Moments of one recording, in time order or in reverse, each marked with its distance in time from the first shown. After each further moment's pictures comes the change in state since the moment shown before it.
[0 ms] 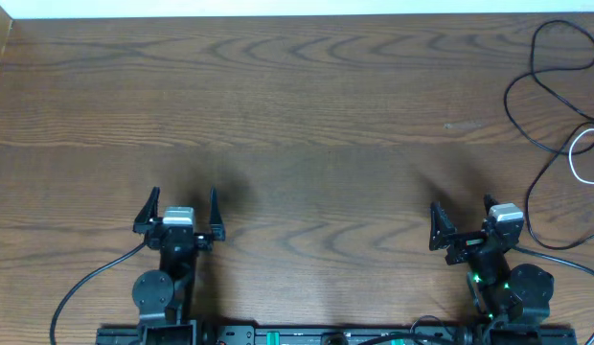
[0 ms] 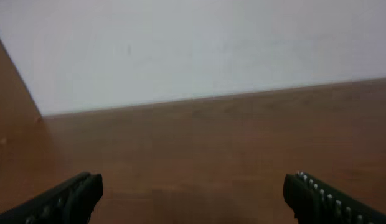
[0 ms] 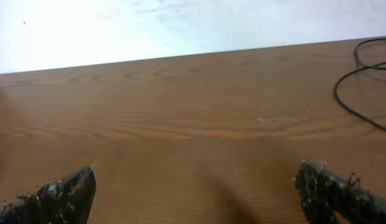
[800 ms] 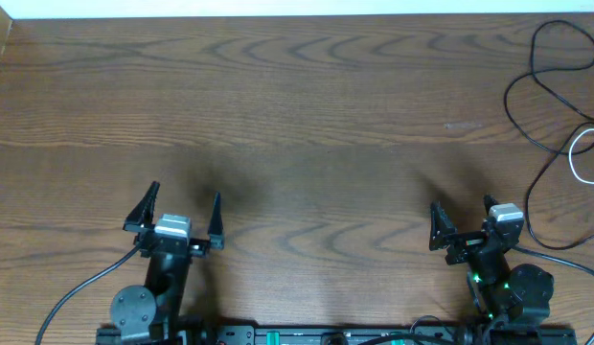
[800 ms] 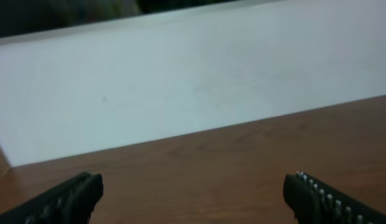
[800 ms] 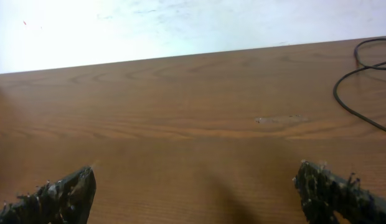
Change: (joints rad) left arm 0.077 0.000 0.200 -0.102 0.233 0.001; right arm 0.000 0.000 0.000 0.000 0.000 0.000
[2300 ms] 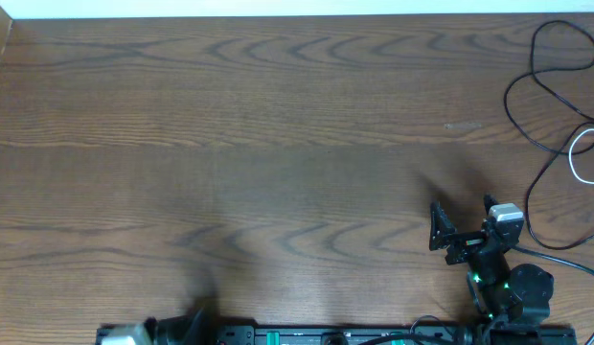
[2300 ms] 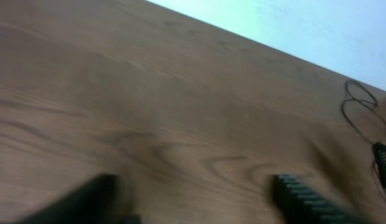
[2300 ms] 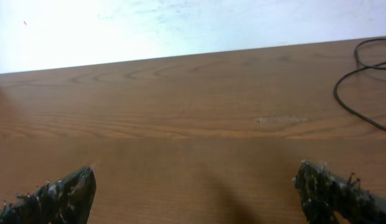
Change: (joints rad) left arm 0.040 0.122 1.006 -1.424 -0.052 -0.369; right arm 0.001 0.000 0.000 0.000 0.000 0.000
